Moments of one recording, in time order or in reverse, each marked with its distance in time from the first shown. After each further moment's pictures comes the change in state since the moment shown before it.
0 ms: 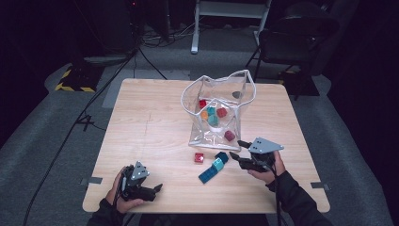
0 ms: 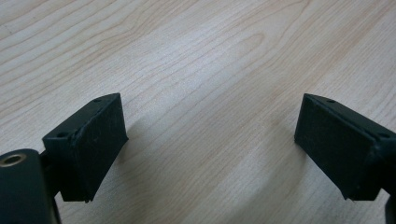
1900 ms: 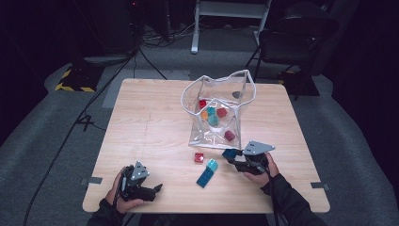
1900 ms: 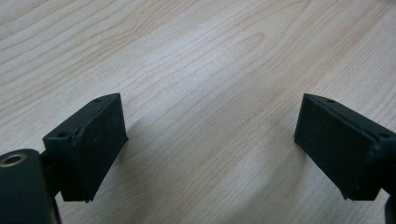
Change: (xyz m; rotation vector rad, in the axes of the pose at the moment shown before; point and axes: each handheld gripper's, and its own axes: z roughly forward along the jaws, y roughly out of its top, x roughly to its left) left arm 0.000 0.000 0.000 0.000 0.002 0.001; right arm 0.000 -0.020 0.017 0.047 0.077 0.063
